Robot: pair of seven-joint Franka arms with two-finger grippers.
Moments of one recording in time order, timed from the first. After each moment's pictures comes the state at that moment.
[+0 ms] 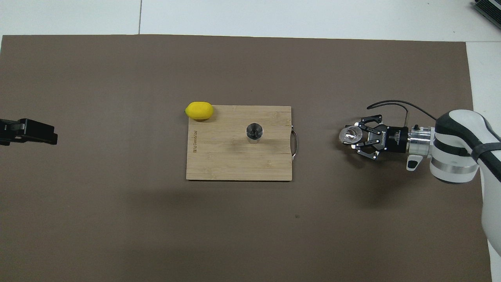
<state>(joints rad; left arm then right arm) 0.01 -0.08 -0.04 -1.66 -0.01 1.56 0.01 -0.14 0.43 -0.06 -2.07 1.29 1.95 0.65</state>
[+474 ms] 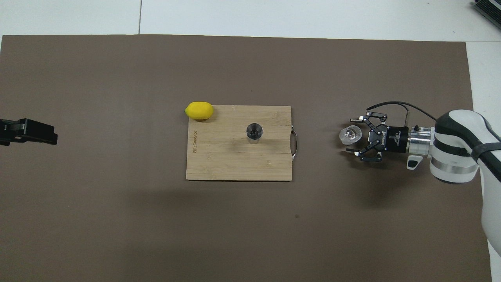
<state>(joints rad) 0.01 -0.08 -0.04 -1.66 -0.01 1.56 0.01 -0.14 0.43 -0.06 -2.07 1.29 1.96 0.57</state>
